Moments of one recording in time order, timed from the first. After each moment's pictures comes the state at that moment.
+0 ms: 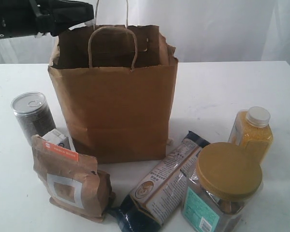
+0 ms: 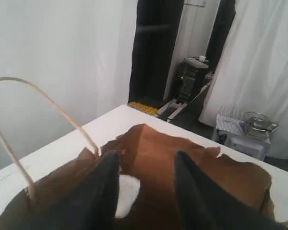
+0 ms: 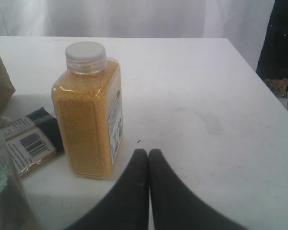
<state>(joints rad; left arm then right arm) -0.14 1.54 -1.13 -1.74 1.00 1.79 0.09 0.01 0.00 -0.22 0.34 0.17</state>
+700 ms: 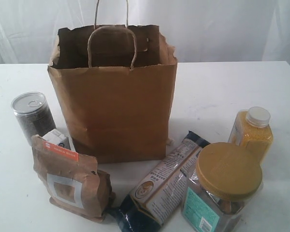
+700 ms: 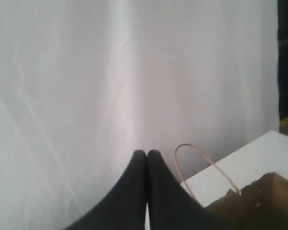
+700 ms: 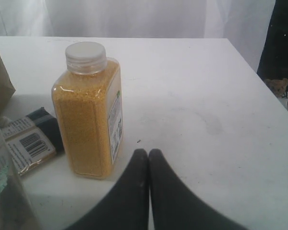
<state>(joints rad) 0.00 1.15 -1.23 -1.40 0.59 1.49 0.09 0.01 0.00 -0.22 0.34 0.17</state>
